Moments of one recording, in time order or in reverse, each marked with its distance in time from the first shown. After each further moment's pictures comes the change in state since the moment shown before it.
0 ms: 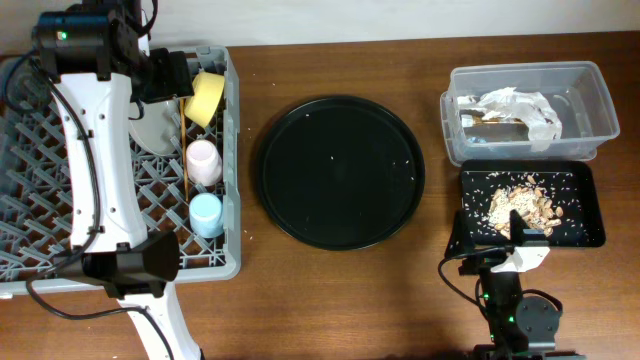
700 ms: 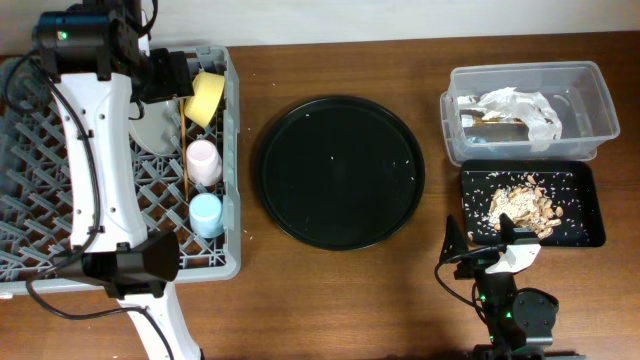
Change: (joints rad) left arm 0.000 0.000 0.000 0.000 0.000 0.000; right arm 0.000 -0.001 -0.005 -0.064 -0.052 0.000
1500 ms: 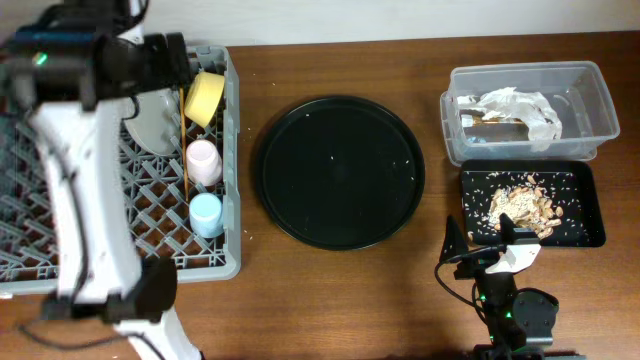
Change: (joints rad) left arm -0.039 -0.154 -0.003 0.105 0.017 0.000; right arm 0.000 0.000 0.000 0.000 0.000 0.000
